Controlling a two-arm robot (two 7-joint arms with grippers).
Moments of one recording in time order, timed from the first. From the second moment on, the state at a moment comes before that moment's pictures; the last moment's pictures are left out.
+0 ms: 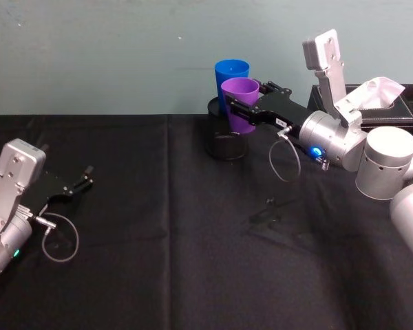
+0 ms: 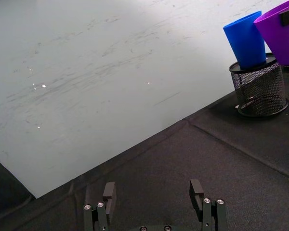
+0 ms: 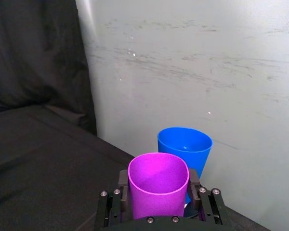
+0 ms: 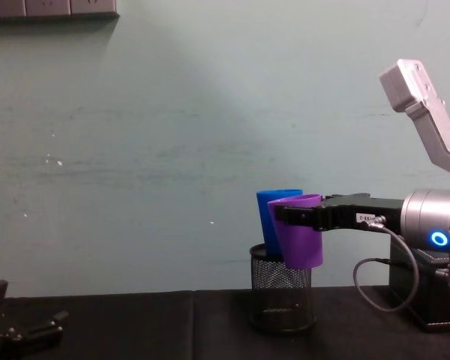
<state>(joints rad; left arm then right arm) -0.20 0.60 0.45 -1.41 -0.25 -0.12 0.03 0.68 0.23 -0.41 -0.98 0.33 0.02 0.48</state>
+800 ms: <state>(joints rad) -0.20 0.60 0.45 -1.41 -0.25 -0.12 0.03 0.68 0.23 -0.41 -0.98 0.33 0.02 0.48</state>
